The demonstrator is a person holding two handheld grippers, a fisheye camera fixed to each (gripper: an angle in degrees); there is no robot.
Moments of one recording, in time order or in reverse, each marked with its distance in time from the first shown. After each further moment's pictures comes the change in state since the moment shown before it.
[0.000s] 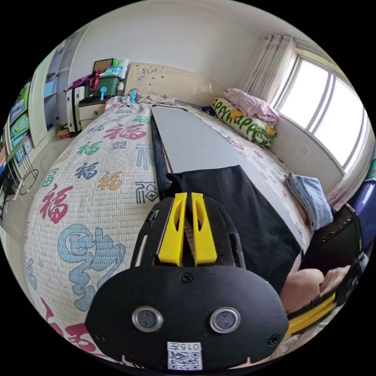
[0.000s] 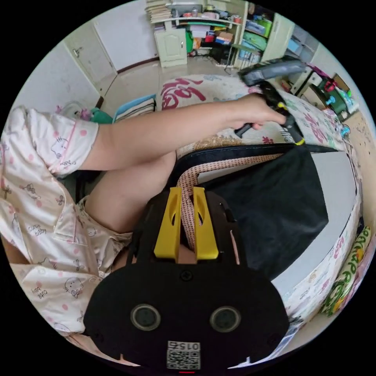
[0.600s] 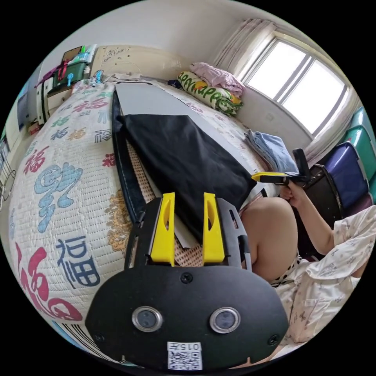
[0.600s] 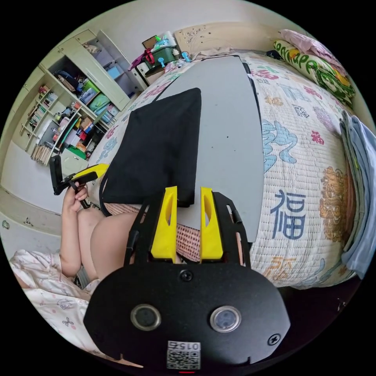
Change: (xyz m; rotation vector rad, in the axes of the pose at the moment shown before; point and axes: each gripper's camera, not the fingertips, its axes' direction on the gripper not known) left arm 0.136 0.040 -0.046 -0.183 0.191 0.074; right arm 0.254 0.168 0.020 0.313 0.007 1.015
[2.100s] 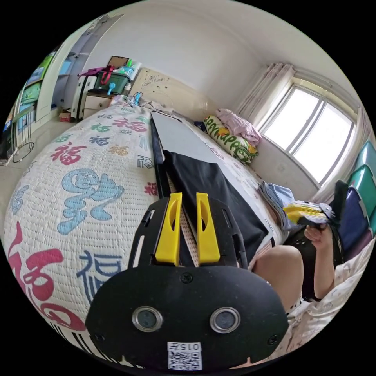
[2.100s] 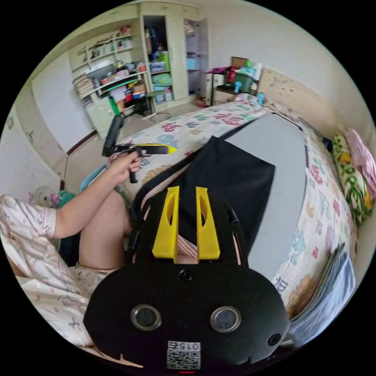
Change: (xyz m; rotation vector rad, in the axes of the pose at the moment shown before) left arm -0.030 -0.047 -0.121 0.302 -0.053 -0.200; right arm -0.091 0.007 0.038 0.059 0.048 -0.612
